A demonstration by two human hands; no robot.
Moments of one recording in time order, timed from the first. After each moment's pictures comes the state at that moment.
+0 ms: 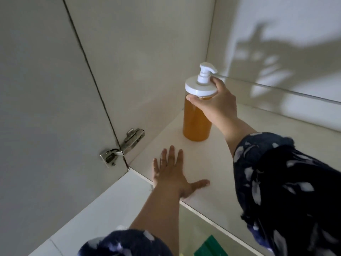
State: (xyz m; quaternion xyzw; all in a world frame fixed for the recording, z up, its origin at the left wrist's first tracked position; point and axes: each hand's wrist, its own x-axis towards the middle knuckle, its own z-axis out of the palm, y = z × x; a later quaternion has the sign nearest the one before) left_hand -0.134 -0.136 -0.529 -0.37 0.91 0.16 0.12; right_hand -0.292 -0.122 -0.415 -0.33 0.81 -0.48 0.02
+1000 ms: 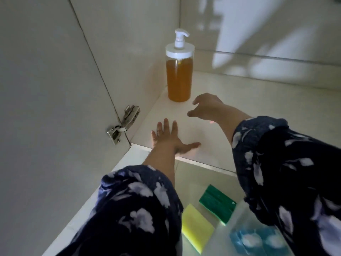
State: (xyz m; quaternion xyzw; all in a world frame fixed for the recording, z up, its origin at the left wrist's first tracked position) left_hand -0.124 -0.147 -0.514 -0.30 0.92 0.16 0.17; right_hand -0.228 -0.068 -0.432 -0.28 0.92 -0.21 0.17
